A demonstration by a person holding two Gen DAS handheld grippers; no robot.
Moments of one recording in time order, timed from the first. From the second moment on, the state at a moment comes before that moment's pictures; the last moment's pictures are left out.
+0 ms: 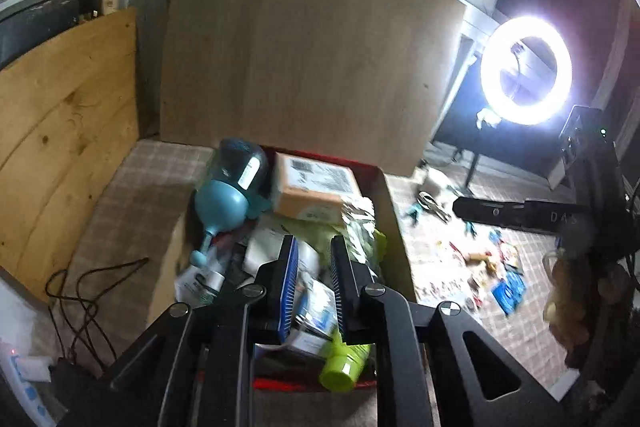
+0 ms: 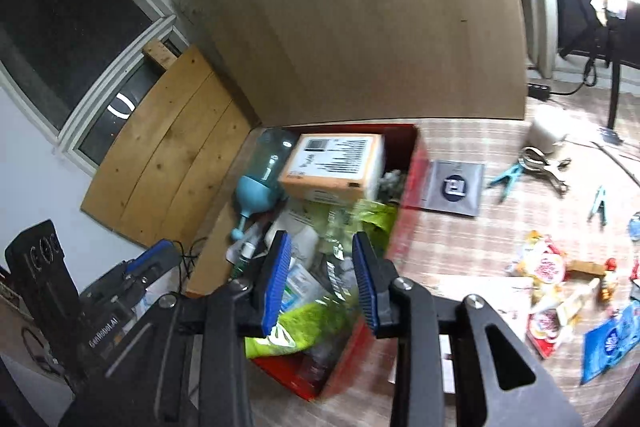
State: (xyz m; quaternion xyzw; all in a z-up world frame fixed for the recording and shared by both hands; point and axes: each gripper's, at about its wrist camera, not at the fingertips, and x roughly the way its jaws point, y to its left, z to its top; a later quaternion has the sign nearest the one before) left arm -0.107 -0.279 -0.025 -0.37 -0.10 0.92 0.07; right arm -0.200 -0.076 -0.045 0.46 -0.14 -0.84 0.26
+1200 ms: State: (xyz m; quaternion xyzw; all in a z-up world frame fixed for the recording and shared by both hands) left arm -0.137 -0.045 -0.045 -0.42 0.02 0.89 0.19; right arm -0.122 0.221 -0.050 0.41 -0.11 -0.91 0.04
